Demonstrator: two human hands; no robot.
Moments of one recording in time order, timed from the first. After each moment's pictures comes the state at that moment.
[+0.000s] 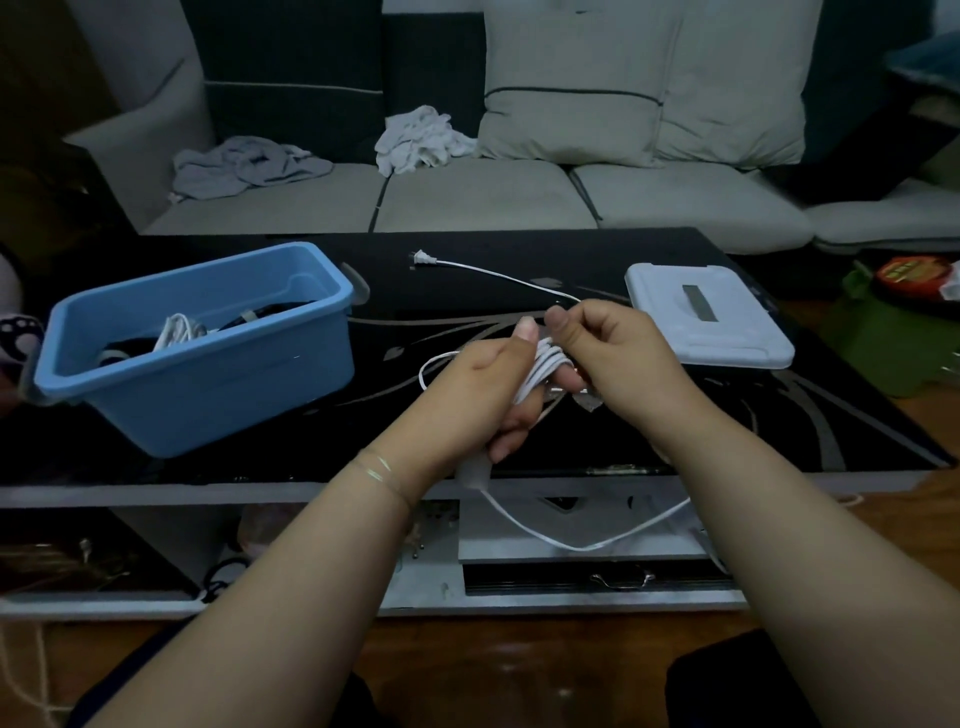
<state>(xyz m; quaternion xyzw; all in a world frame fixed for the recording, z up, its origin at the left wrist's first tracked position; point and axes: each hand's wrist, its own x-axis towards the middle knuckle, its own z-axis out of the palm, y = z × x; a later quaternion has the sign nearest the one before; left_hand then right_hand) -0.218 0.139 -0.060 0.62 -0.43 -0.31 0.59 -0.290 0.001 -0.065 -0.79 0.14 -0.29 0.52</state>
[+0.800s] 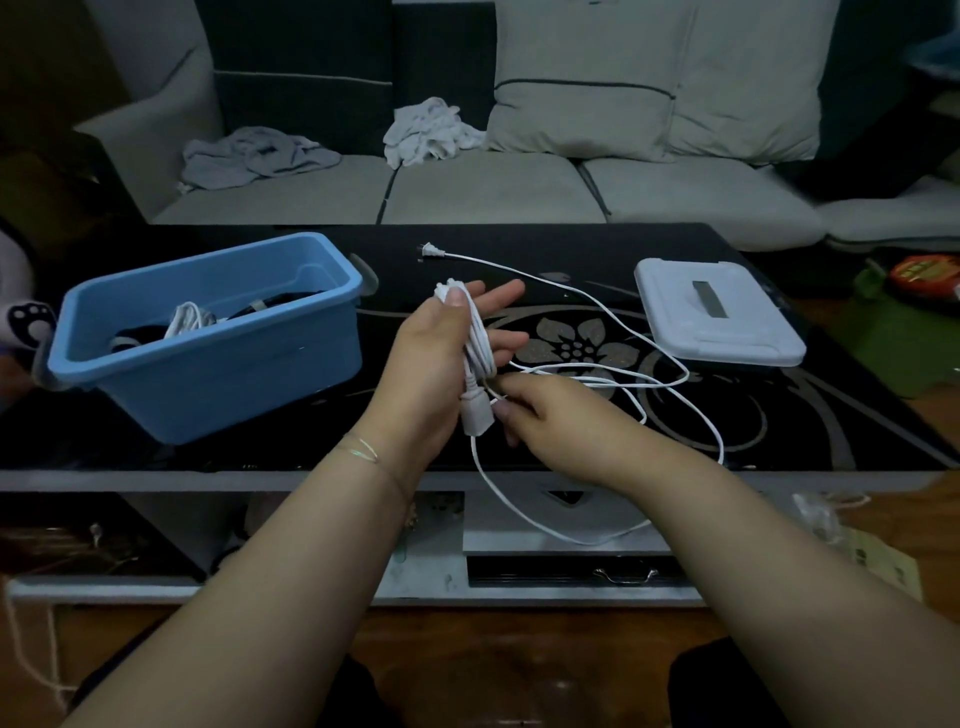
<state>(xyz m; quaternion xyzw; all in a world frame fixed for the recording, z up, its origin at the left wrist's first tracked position) -0.196 0.141 -0.064 0.54 -0.27 -0.22 0.77 -0.284 0.036 -0.088 -0.94 0.07 -0.07 0.31</state>
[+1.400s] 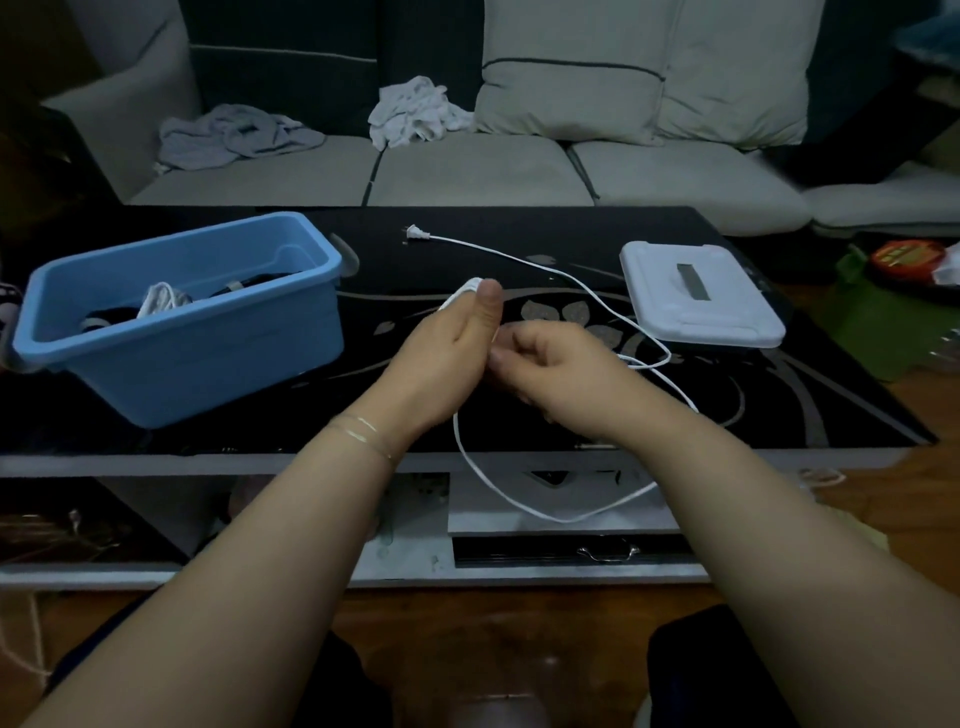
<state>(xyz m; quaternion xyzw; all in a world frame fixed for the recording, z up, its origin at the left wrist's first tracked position) -0.198 0.138 -0.070 0.76 -0.44 -0.07 0.48 -0.298 0.031 -0.065 -0.88 0.08 -0.12 0.45</state>
